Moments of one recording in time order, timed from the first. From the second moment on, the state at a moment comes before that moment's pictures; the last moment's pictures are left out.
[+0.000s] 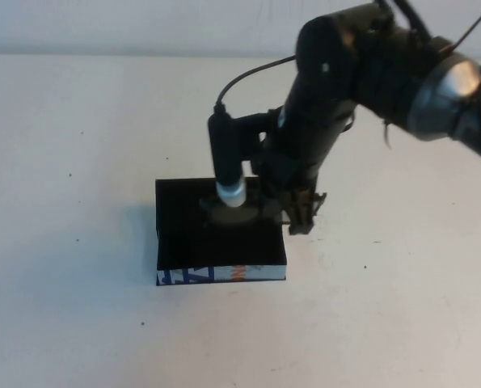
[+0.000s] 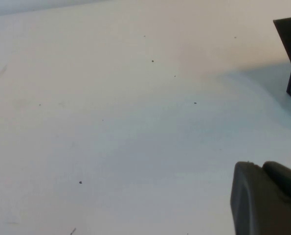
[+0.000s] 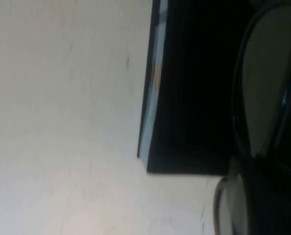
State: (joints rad) right arm 0.63 1.98 -1.86 0.13 1.23 -1.17; left arm -0.11 -0.01 0.03 -0.07 0.35 0.16
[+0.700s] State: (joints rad) right arm 0.70 2.20 -1.98 0.17 1.23 -1.17; left arm -0.11 -0.01 0.03 -0.07 0.35 0.16
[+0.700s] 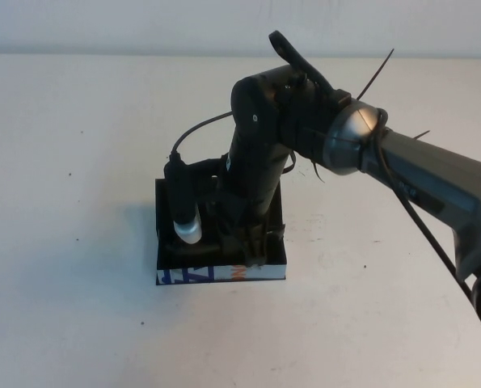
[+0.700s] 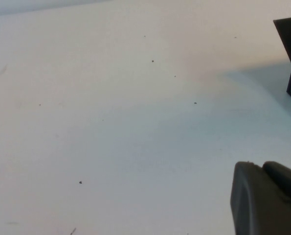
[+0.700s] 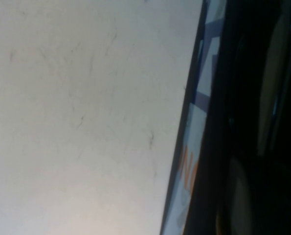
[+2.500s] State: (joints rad) right arm 0.71 2.25 -2.01 0.22 1.22 -1.07; left arm -0.11 -0.01 0.03 -0.07 0.35 0.16
